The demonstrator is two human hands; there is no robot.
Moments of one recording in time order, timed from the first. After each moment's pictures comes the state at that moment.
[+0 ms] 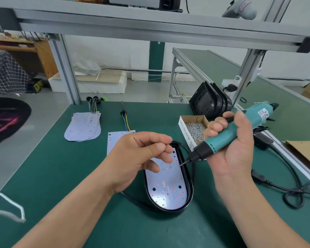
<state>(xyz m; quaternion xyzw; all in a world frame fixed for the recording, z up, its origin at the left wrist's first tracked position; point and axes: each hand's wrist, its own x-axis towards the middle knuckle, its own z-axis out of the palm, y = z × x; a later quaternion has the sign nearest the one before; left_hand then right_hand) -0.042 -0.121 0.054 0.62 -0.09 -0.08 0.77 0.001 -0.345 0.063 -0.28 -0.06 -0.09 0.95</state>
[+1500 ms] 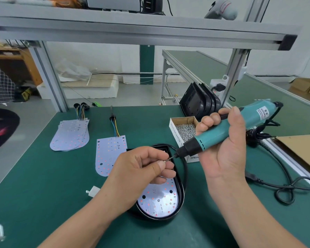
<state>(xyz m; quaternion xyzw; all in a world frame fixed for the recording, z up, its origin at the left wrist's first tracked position) -0.054 -0.151 0.037 0.67 -0.06 -0.05 0.74 -0.003 -0.345 0.073 -0.27 -0.09 -0.14 0.95</state>
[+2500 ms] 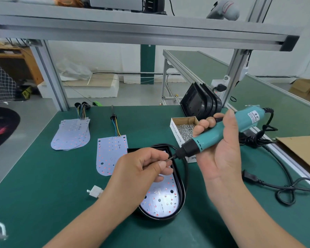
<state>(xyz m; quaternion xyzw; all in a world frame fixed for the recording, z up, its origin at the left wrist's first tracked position) -0.055 -0.155 0.030 0.73 -0.05 0.00 0.69 0.004 -0.341 0.063 -0.27 -0.03 -0.13 0.95</state>
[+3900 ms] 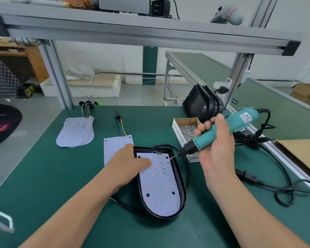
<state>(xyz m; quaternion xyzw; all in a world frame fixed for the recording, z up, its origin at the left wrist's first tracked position) -0.010 -0.116 0.017 0.86 0.03 -0.07 0.50 0.033 -0.350 0.040 -0.37 0.01 -0.18 0.91</state>
